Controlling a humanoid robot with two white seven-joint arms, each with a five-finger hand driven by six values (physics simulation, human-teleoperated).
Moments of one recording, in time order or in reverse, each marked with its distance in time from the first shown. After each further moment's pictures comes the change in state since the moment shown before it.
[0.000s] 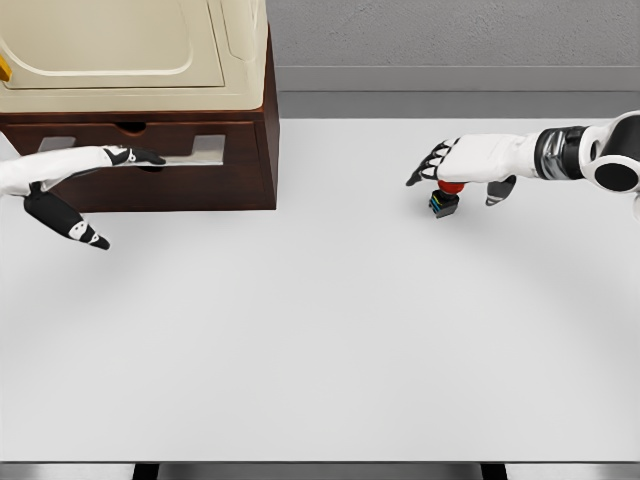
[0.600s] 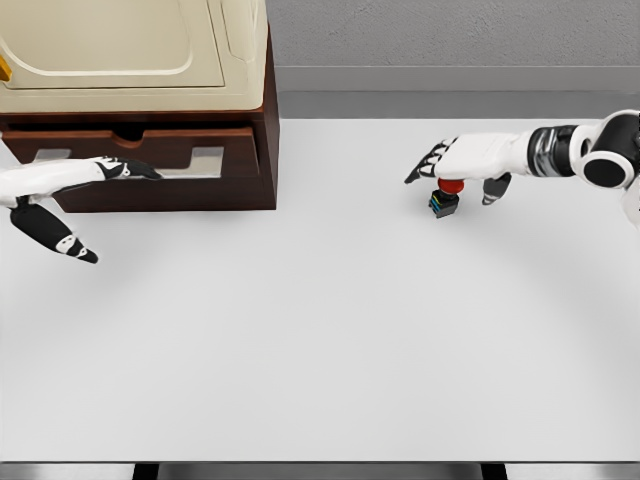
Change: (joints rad) left arm 0.020 0.071 -0.011 -0.032 0.024 -0.076 -0.001; right arm -0.015 0.047 0.008 0.082 0.011 0.000 0.000
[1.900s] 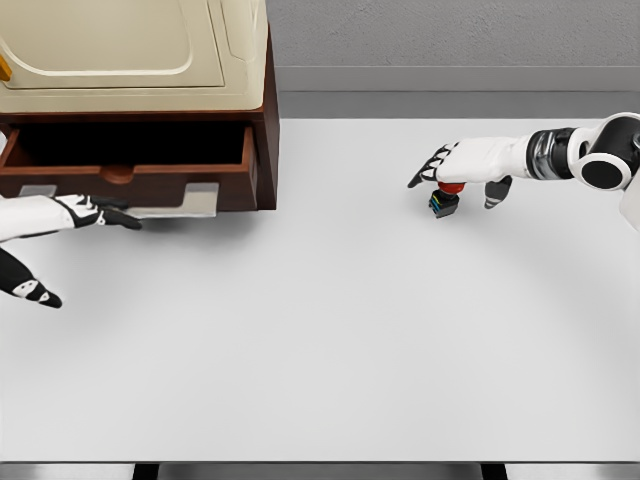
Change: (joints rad) left arm 0.089 0.175 -0.036 0.006 0.087 -0.358 0.003; right arm -0.006 0.004 0.015 0.026 0.007 0.000 0.000
